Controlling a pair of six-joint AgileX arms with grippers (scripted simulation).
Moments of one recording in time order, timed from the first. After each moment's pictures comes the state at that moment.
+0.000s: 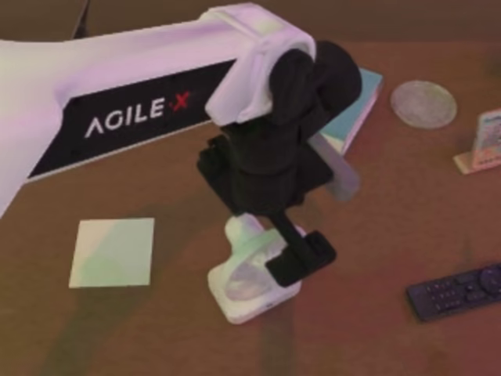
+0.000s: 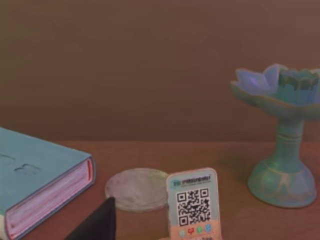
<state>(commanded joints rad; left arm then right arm) -0.82 2.02 1.66 -1.21 0.00 0.24 0.00 0.00 0.00 0.00 0.00 0.00</state>
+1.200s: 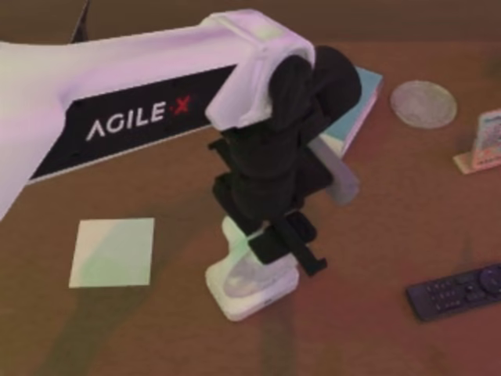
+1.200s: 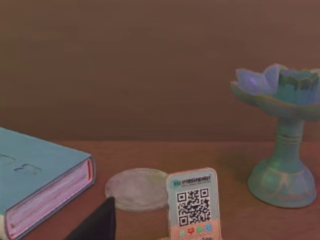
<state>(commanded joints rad) -0.82 2.02 1.64 -1.19 0.00 0.24 0.00 0.00 0.00 0.00 0.00 0.00</state>
